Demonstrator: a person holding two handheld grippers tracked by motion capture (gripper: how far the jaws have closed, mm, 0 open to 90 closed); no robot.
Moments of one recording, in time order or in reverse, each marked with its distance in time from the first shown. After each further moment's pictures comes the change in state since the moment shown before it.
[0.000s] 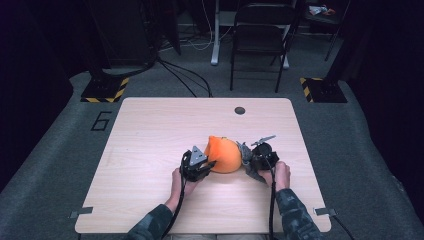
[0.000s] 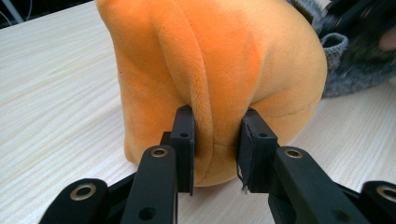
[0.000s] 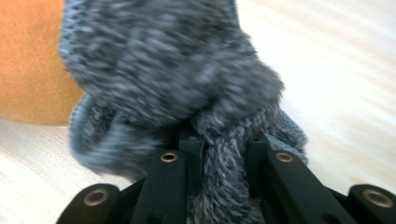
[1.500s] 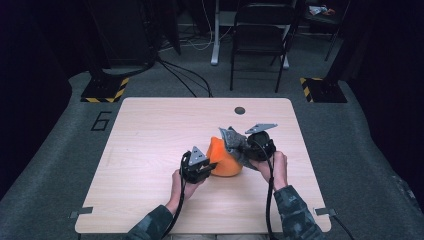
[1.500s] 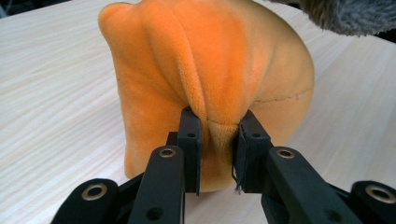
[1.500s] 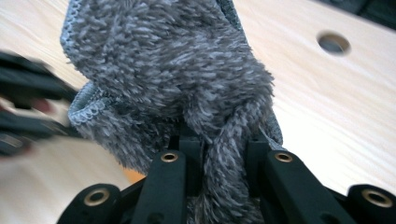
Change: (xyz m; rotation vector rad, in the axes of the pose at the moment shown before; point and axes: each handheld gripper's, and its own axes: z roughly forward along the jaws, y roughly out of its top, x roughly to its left) left arm -0.013 0.011 -0.014 0.004 -0.056 -0.051; right arm 0.046 0.044 -0.081 -0.248 0.076 -0.095
